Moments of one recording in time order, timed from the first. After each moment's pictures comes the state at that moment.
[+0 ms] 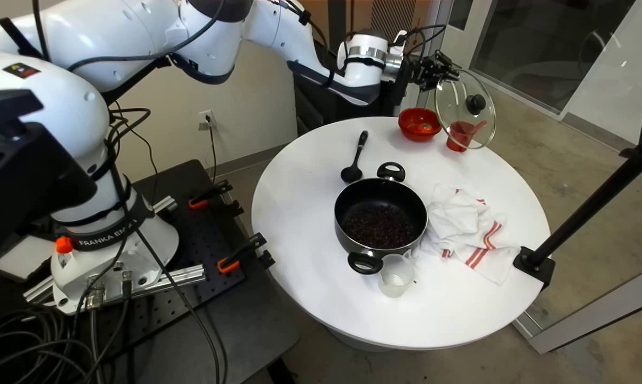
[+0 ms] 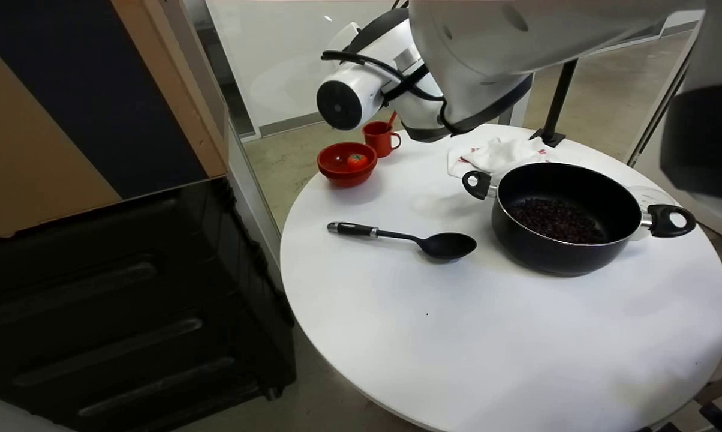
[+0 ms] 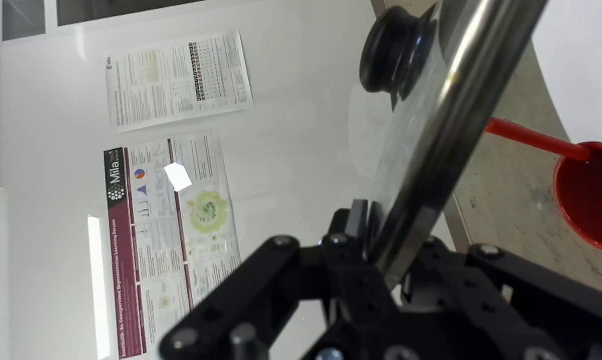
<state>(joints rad) 0.62 1.48 -1.02 -1.00 -0.88 2.61 0.78</state>
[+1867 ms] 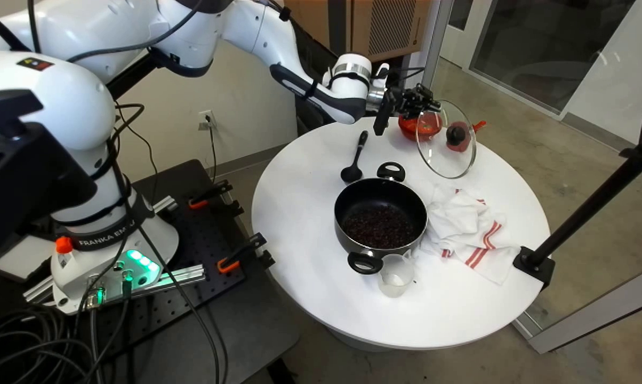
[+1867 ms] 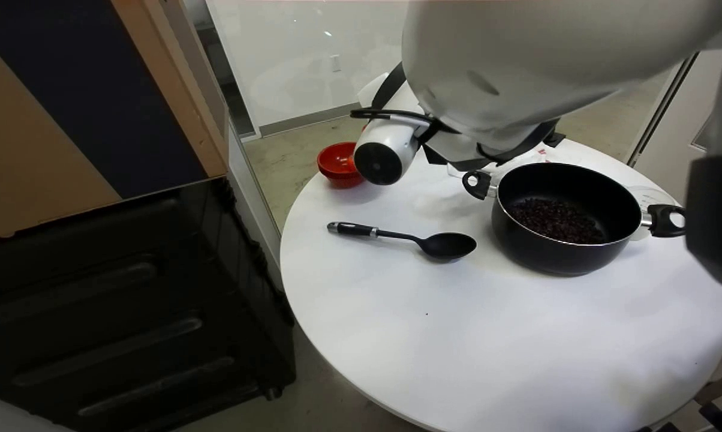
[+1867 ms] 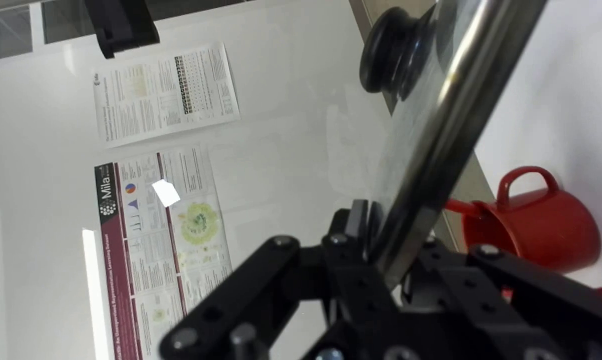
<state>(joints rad) 0.78 1.46 -1.00 -1.32 -1.14 2.68 1.17</state>
